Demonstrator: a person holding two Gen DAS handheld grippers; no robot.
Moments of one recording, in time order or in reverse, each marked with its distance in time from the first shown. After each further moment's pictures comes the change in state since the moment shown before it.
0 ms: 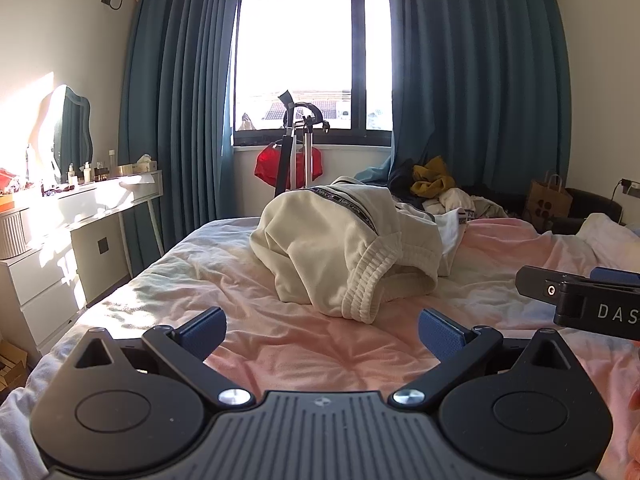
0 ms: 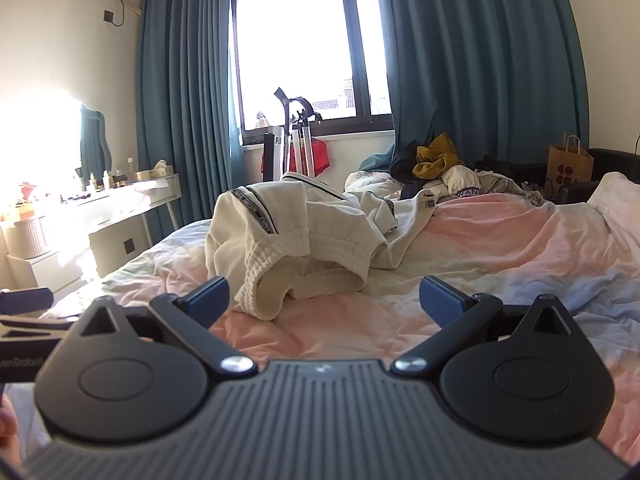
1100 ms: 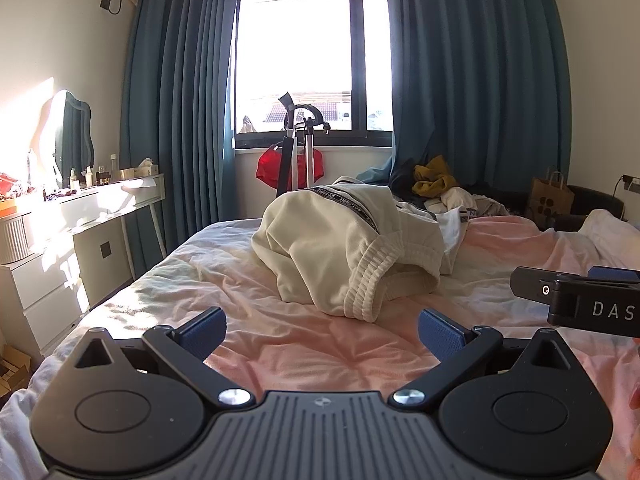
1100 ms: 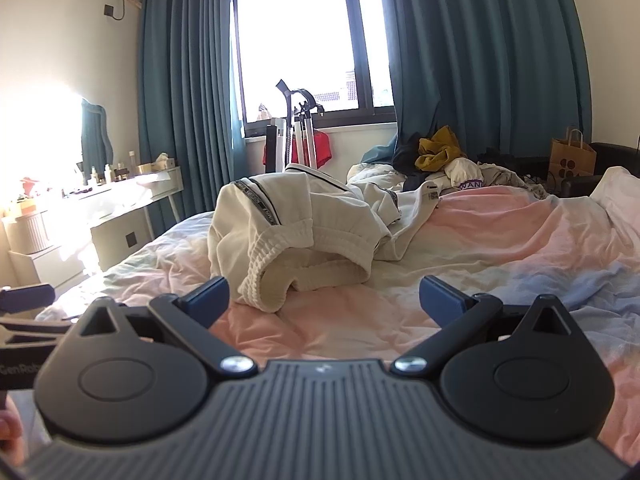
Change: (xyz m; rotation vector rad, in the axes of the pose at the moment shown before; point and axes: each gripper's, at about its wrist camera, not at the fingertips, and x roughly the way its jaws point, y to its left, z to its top) left arm -0.004 -0.006 -0.004 0.025 -0.015 0.003; right arm 0.004 0.003 -0.002 -0.005 0.026 0.007
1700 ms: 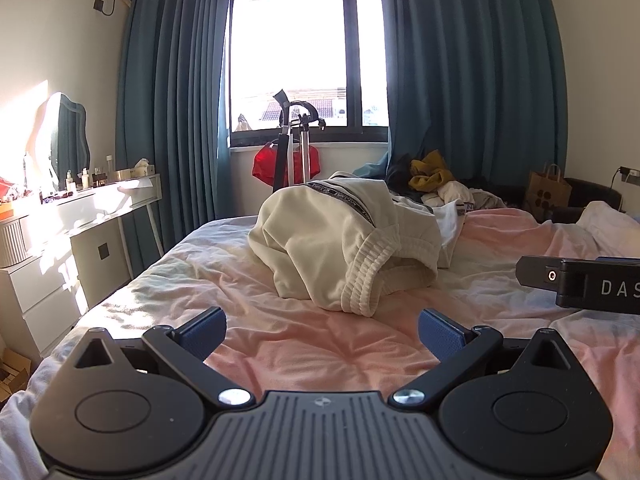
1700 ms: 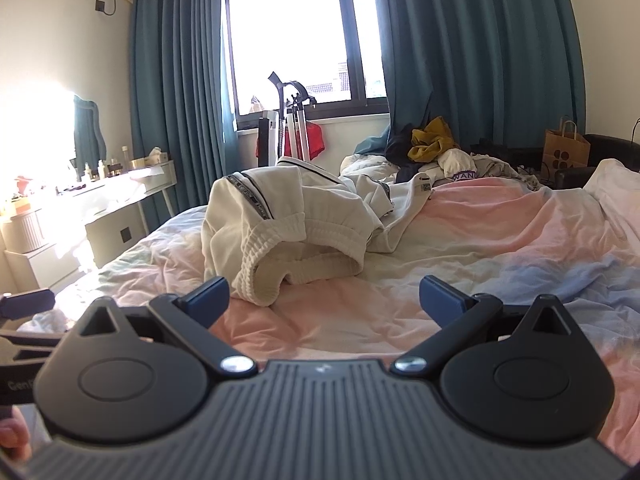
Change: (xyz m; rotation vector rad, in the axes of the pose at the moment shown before) left arm 0.004 -0.001 -0.002 0.021 0.013 -0.009; right arm -0.004 -0.004 0.005 0.016 0.029 -0.019
